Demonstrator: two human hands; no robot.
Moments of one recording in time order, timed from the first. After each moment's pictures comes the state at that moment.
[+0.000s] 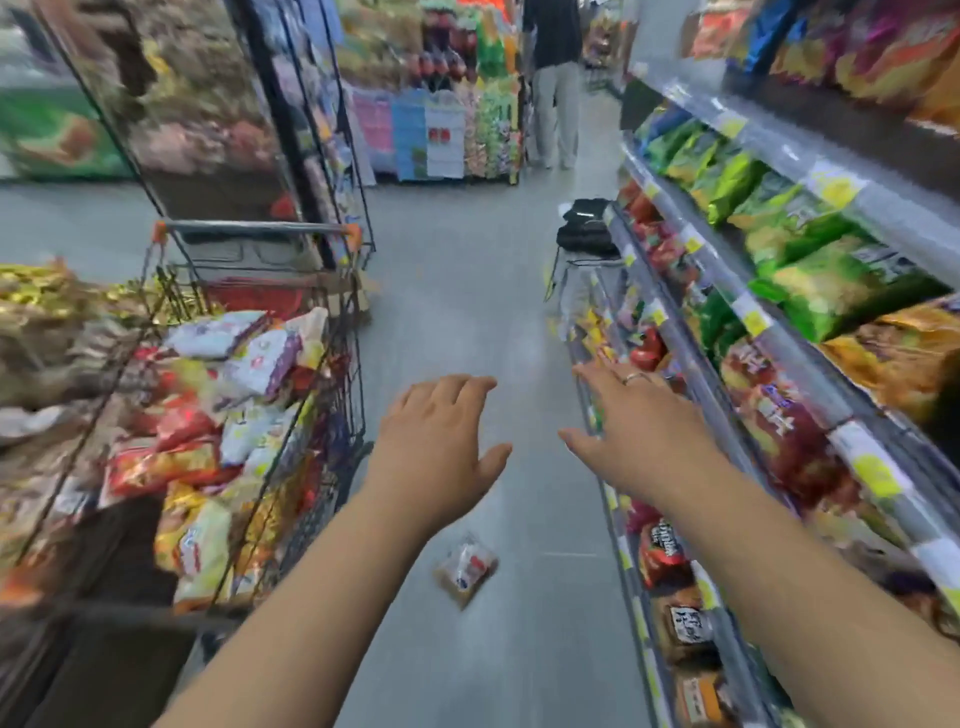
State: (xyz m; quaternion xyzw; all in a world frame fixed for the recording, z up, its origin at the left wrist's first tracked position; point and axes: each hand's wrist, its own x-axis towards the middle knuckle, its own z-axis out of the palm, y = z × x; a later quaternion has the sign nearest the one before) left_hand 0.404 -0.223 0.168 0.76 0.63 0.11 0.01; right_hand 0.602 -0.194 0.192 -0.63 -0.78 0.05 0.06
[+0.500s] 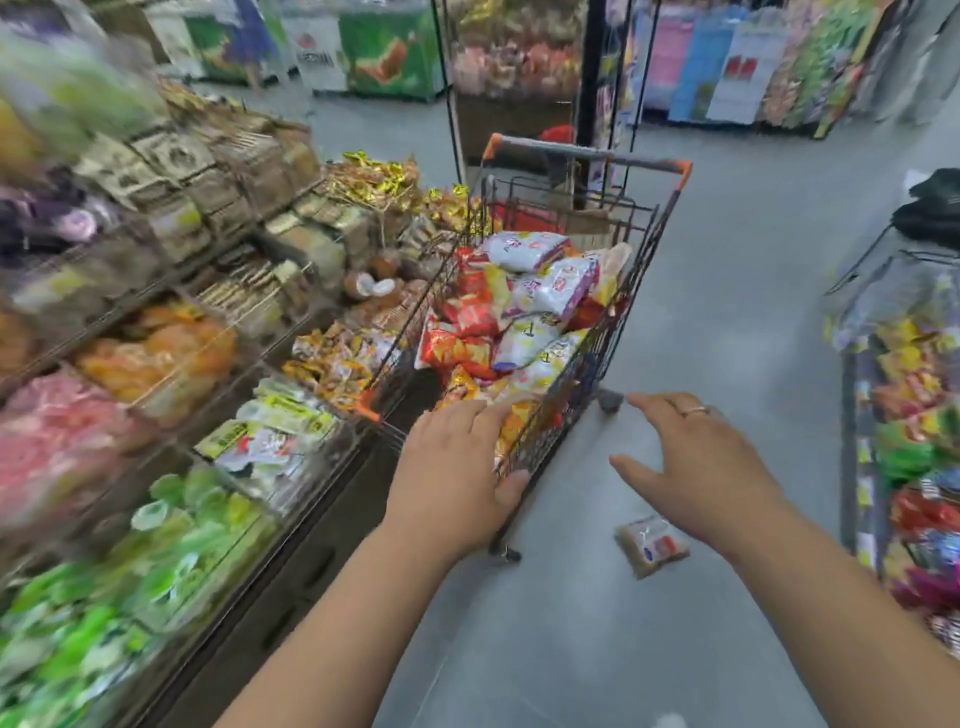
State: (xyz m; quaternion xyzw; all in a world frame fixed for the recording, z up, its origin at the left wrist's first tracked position) left_hand 0.138 -0.417 0.138 0.58 0.81 0.09 0.03; right_hand 0.325 -0.289 0.145 -0.45 -0.88 0.14 0.03
